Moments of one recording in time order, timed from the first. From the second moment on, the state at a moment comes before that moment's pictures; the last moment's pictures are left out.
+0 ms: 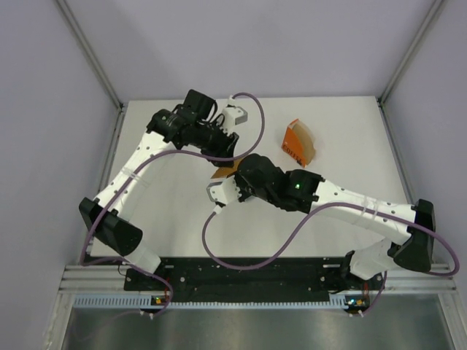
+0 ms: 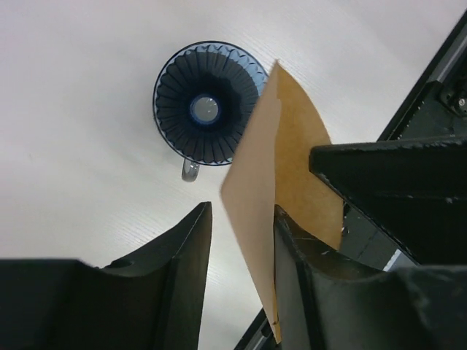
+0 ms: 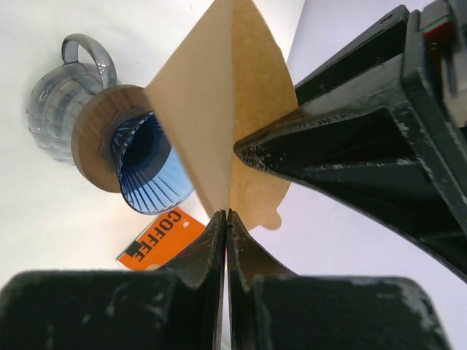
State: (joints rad) left arm -0.53 1.60 1.79 -1.12 0.45 0.21; right arm 1.14 1.42 1.35 -0.57 0.36 -1.16
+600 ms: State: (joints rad) left arm -0.53 1.64 1.76 -1.04 0.26 0.13; right arm 1.14 1.42 1.28 -0.56 0.37 -1.10
